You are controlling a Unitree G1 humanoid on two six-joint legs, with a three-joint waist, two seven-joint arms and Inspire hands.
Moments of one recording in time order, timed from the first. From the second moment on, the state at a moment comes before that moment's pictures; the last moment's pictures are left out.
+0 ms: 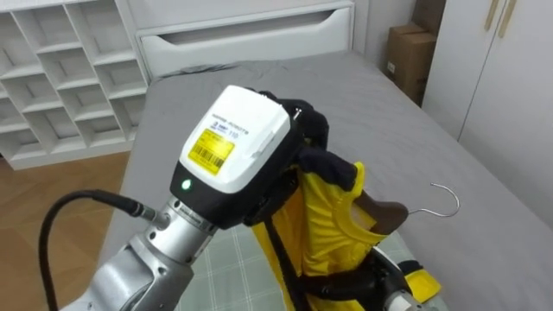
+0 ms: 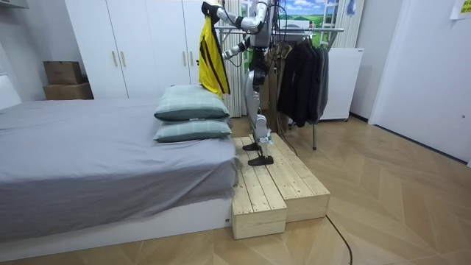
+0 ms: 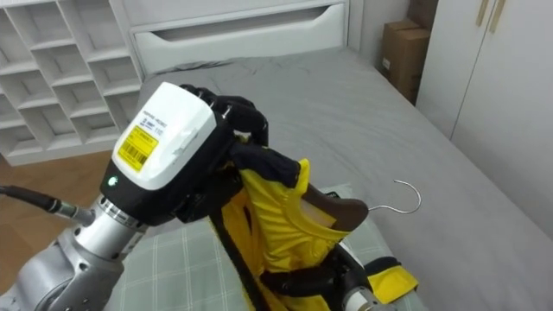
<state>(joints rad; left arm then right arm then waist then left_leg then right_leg) -0.20 0.46 -0.32 -0.35 0.88 -0.19 0.16 -0.25 -0.26 0.31 0.76 0.59 -0.10 0.26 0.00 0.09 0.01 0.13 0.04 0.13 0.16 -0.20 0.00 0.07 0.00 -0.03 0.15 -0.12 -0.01</state>
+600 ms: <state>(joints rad) -0.20 0.46 -0.32 -0.35 0.88 -0.13 0.17 -0.25 -0.27 0.35 0.74 0.58 -0.10 0.27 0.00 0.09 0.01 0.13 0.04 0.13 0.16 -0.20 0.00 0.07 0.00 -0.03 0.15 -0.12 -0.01</state>
